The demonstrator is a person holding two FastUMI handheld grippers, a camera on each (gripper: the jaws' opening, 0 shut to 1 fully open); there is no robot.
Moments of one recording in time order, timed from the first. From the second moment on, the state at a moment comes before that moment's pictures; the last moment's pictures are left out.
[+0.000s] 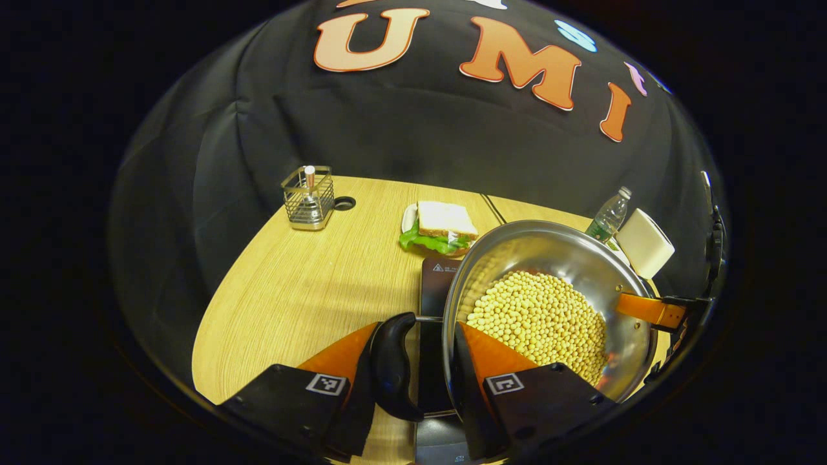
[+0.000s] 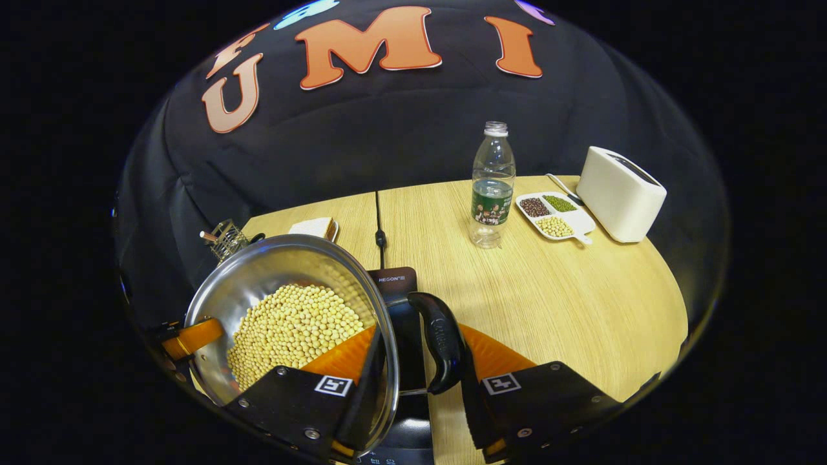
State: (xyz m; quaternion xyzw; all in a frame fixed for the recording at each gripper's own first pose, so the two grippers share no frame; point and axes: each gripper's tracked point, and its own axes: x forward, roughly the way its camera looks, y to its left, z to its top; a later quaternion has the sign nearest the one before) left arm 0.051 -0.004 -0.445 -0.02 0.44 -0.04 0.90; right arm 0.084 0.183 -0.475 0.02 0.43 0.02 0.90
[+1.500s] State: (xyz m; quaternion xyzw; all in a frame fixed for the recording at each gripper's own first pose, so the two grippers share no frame) left arm 0.024 0.097 0.041 0.05 0.02 0.07 1.00; right arm 0.040 0.044 -0.054 -0.04 0.08 0.01 1.00
